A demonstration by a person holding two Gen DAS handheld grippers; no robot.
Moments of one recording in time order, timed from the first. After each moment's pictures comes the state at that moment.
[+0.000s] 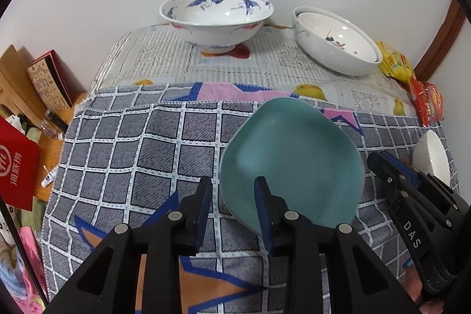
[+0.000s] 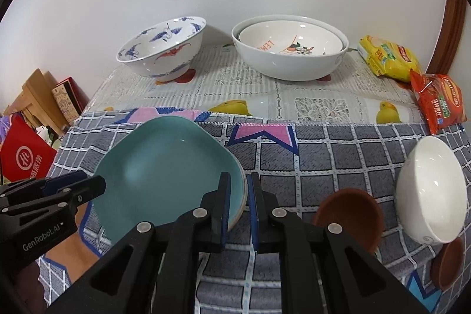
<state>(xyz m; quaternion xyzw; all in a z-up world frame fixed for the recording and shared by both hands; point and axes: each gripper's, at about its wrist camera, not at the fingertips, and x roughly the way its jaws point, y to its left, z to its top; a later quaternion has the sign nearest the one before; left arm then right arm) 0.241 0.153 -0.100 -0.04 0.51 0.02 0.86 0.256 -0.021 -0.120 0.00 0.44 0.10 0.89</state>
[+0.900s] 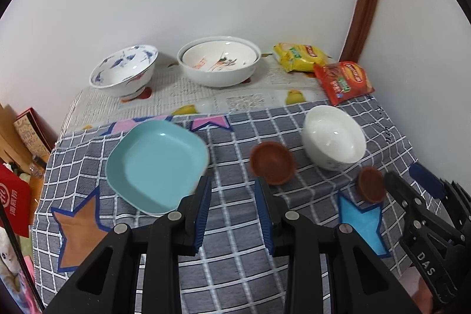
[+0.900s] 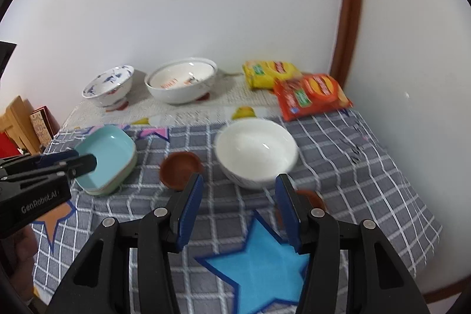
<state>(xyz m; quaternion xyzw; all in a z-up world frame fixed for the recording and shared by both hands) 0.160 -0.011 -0.037 0.03 0.44 -0.06 0.90 0.120 -0.190 -0.042 0.01 0.38 -0.02 0.92</state>
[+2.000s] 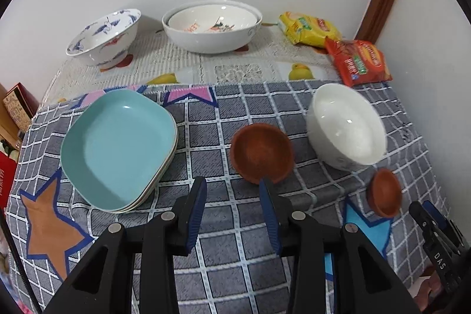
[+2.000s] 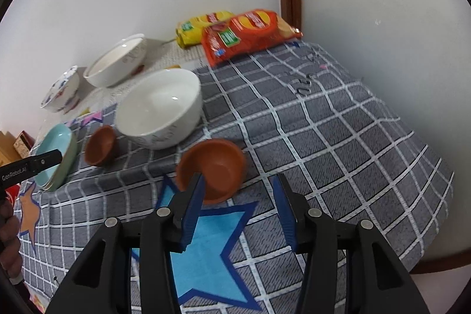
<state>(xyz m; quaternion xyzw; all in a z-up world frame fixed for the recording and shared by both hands) 0.202 -0.040 -0.099 0.00 0.50 -0.04 0.86 0.127 -0.305 -0.121 0.11 0.44 -0.07 0.89</state>
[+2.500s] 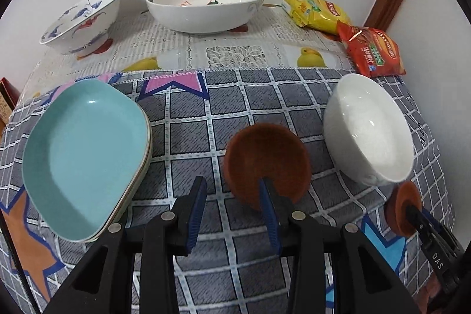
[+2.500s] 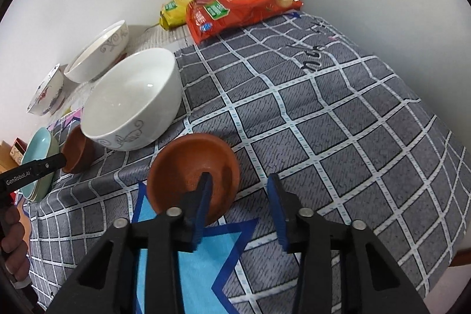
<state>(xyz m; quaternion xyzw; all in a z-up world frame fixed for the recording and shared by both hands) 0.240 -0.045 -0.141 -0.01 0.53 -0.05 0.85 0.160 -0.316 -0.163 0.13 0.47 -0.07 0.87</state>
